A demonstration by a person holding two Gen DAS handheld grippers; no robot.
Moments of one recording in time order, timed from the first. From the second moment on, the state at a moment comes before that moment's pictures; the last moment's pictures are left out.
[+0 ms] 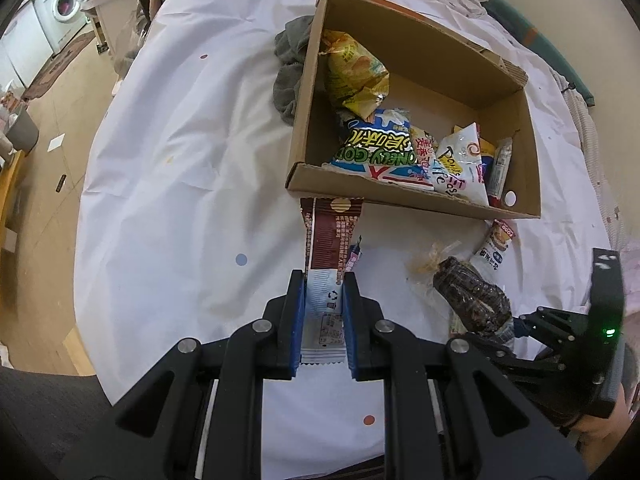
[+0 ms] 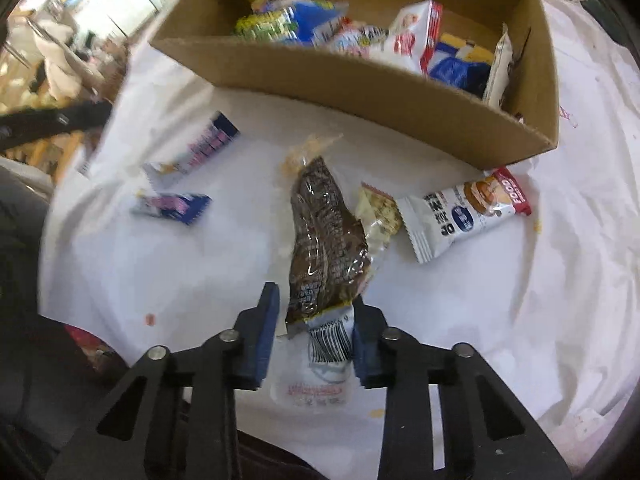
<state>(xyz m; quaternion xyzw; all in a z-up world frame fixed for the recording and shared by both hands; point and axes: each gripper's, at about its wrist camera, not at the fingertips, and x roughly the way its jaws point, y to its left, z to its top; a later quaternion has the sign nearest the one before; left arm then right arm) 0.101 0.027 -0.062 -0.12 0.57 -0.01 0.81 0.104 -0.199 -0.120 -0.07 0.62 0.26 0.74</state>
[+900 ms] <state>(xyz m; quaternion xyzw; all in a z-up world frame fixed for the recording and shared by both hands) 0.083 0.033 -0.047 -0.13 0.52 0.03 0.84 0.092 -0.215 -0.044 0.10 0.51 0.36 0.78</state>
